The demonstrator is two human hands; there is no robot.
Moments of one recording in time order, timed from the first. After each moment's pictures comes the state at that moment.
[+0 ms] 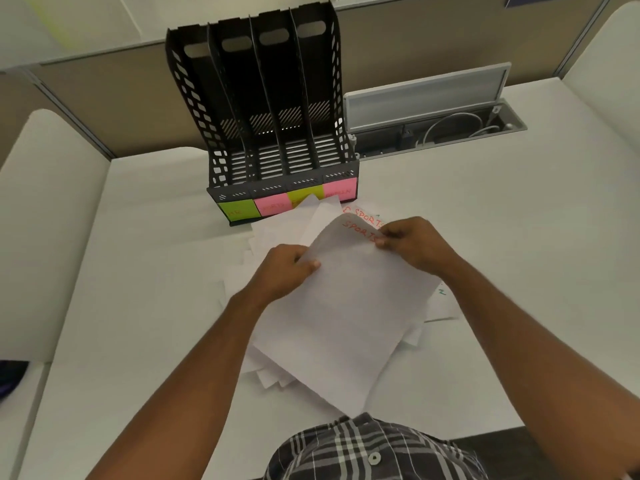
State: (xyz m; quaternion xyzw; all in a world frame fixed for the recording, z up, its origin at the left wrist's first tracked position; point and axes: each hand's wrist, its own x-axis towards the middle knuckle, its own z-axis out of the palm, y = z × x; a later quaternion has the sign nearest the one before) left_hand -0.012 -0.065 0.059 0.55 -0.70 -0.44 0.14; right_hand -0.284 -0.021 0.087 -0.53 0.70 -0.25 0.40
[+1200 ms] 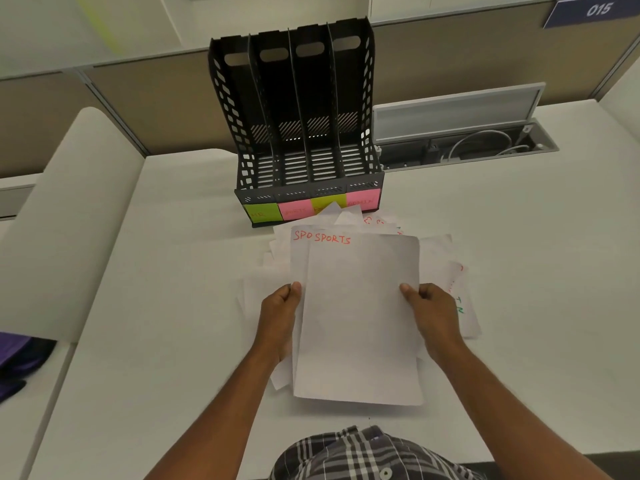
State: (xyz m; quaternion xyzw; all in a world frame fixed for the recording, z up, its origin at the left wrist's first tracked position) left_hand 0.019 0.002 0.018 0.62 -0.36 -0.59 0.37; right_hand -0.241 0.047 0.020 -0.24 0.77 -0.42 0.41
